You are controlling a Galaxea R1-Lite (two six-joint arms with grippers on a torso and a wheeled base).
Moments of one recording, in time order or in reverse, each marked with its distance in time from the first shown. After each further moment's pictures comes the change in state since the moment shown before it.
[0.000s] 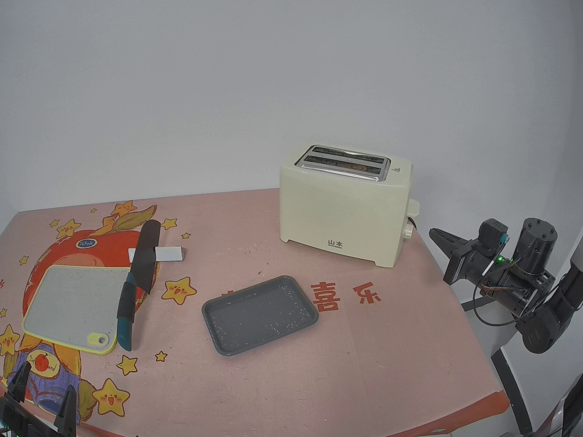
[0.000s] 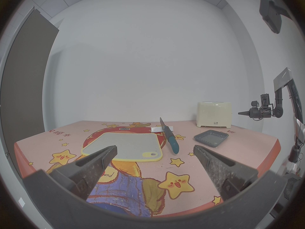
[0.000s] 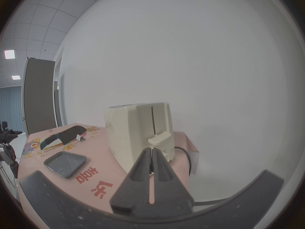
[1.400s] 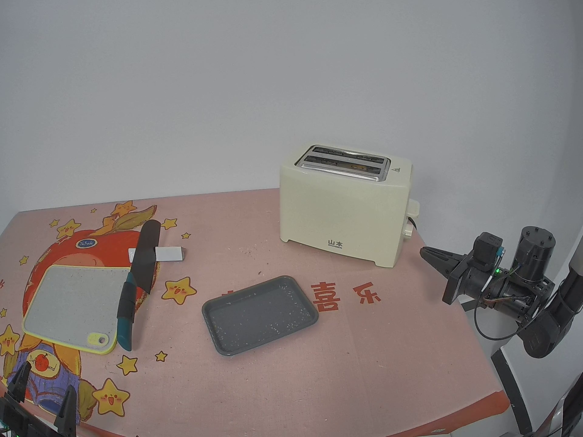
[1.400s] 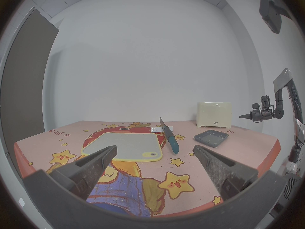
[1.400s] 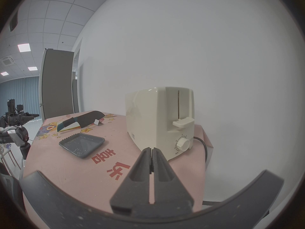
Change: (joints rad) left arm -0.001 0.000 0.000 0.000 0.000 0.000; right arm -0.010 0.012 0.044 0.009 0.167 -0.093
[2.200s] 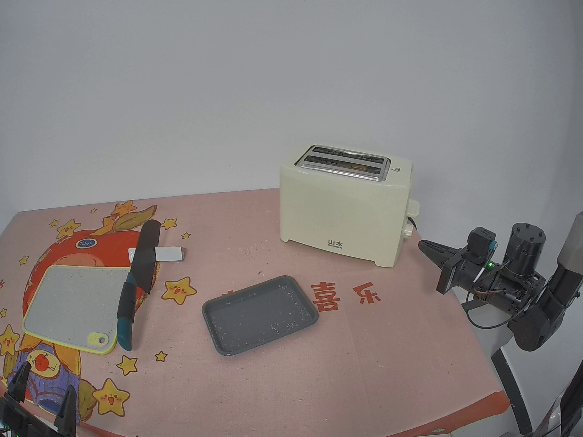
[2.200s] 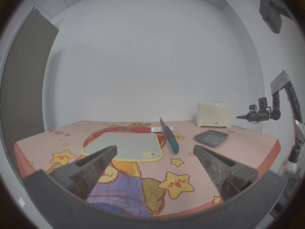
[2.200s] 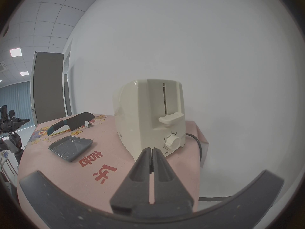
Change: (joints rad) left arm 0.000 0.000 0.000 0.000 0.000 0.000; right arm -0.013 0.073 -0.069 -0.012 -0.047 0.048
